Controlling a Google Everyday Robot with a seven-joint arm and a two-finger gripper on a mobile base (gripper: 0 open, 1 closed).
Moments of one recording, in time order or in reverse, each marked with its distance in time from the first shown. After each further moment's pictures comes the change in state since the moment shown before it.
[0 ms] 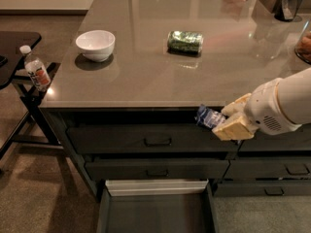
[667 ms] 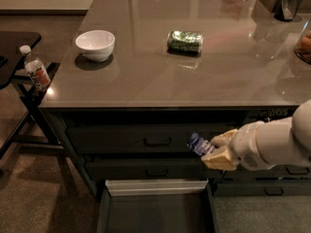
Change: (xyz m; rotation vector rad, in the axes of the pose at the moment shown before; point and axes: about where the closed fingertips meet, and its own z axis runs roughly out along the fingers) arm 0.050 0.032 0.072 -0.031 -0.030 0.082
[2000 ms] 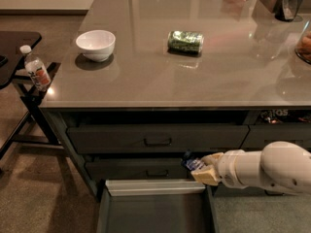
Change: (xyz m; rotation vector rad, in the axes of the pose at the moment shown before) arm 0.067 -0.009 0.110 -0.002 -0.072 0.138
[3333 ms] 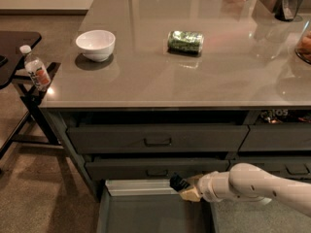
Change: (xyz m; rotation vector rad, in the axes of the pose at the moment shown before) arm 0.099 -0.004 0.157 -0.144 0.024 0.023
